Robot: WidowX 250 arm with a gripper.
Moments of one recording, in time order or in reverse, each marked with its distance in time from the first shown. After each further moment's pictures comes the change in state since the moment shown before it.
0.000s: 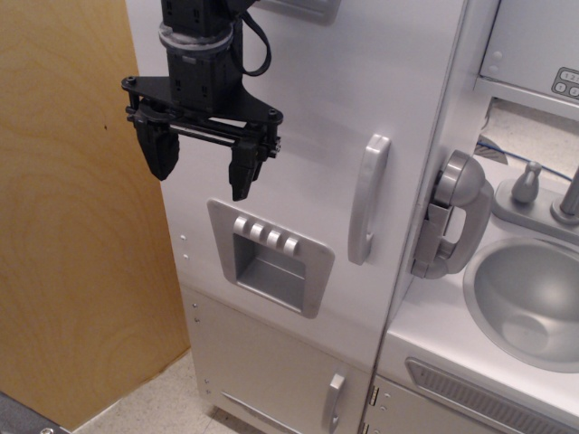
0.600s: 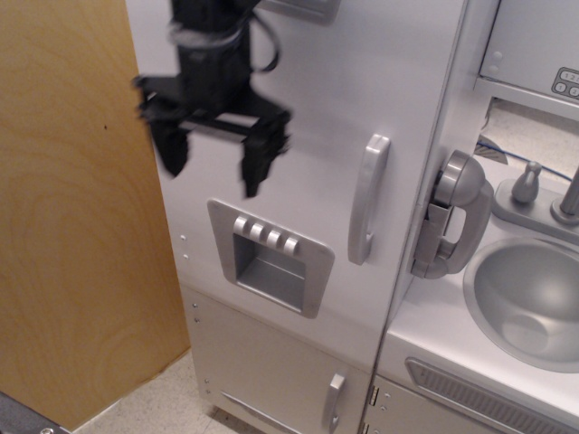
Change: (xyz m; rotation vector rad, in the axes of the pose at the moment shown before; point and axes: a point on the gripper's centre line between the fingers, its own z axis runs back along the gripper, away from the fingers) arm 0.007 -0.023 0.009 -0.045 -0.006 -0.086
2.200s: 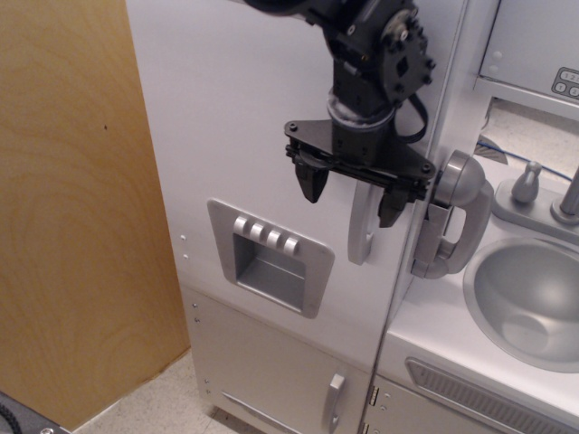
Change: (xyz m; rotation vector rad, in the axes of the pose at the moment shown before) arm 0.033 -0.084 -0.046 0.012 -0.248 -0.074
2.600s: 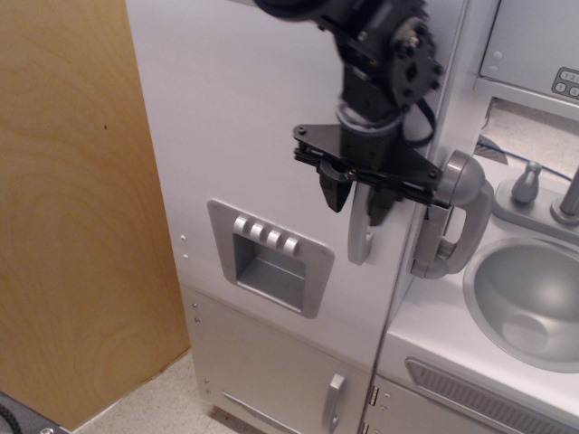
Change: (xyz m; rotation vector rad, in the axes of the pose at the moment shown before) arm 0.001 0.004 -0.001 -0.022 0.026 0.014
